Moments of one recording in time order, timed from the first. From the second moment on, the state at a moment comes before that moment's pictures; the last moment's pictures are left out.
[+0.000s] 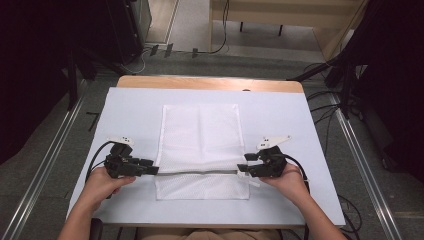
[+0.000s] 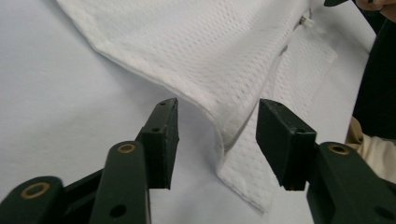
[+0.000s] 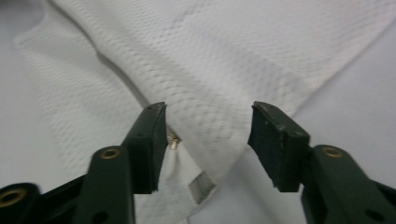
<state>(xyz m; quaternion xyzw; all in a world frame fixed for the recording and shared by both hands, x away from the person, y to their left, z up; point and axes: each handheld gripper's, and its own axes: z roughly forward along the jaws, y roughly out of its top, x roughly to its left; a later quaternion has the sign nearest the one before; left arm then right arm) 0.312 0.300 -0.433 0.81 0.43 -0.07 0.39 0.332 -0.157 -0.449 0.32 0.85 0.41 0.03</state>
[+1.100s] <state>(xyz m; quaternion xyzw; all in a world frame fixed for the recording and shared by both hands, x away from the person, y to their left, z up) 0.318 0.330 -0.435 0.76 0.53 0.07 0.37 0.362 -0.207 -0.469 0.45 0.79 0.39 0.12</state>
